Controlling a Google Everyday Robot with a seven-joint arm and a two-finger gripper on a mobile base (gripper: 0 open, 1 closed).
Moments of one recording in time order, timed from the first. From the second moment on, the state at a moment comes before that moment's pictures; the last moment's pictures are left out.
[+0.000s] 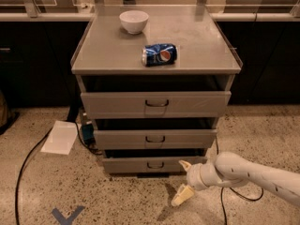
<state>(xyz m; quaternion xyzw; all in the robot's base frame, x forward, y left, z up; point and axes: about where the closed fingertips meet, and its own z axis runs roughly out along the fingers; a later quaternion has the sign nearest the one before) 0.504 -0.120 0.393 -0.55 0.75 0.24 0.29</state>
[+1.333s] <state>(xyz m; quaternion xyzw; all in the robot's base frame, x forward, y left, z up) 0.621 -0.133 0.245 -0.53 0.74 0.25 0.33</state>
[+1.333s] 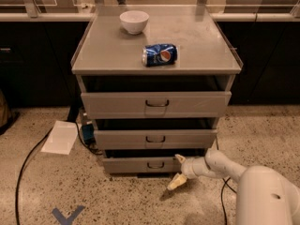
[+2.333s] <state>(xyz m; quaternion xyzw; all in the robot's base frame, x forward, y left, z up) 0.682 -0.132 0.208 -0.53 0.74 0.25 0.32</state>
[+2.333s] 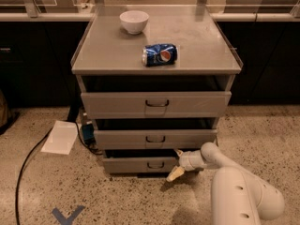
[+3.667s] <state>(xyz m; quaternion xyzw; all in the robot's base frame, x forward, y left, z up) 0.648 -0.130 0.178 -0.53 0.75 0.29 0.25</state>
